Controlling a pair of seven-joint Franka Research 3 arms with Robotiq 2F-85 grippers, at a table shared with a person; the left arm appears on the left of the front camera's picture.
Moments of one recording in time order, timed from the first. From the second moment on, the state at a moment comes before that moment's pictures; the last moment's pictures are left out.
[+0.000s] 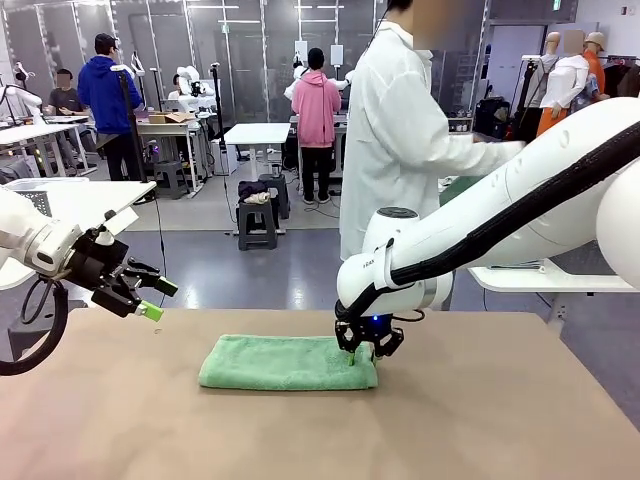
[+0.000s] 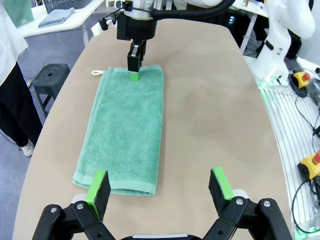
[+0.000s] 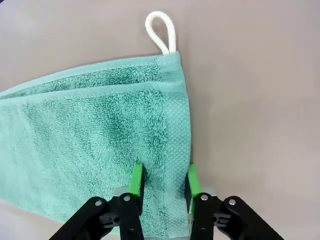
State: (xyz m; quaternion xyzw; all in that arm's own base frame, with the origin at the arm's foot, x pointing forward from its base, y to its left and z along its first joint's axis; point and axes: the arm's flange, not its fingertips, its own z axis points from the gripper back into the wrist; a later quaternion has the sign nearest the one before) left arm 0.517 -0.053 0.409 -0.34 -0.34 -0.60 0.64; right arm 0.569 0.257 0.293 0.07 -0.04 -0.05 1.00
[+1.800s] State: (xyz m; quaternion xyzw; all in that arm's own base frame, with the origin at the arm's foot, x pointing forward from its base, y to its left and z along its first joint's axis) left arm 0.517 -0.053 0.409 -0.34 -0.34 -0.60 0.64; right arm 0.555 0.221 0.369 0.05 -0.11 -0.04 0.99
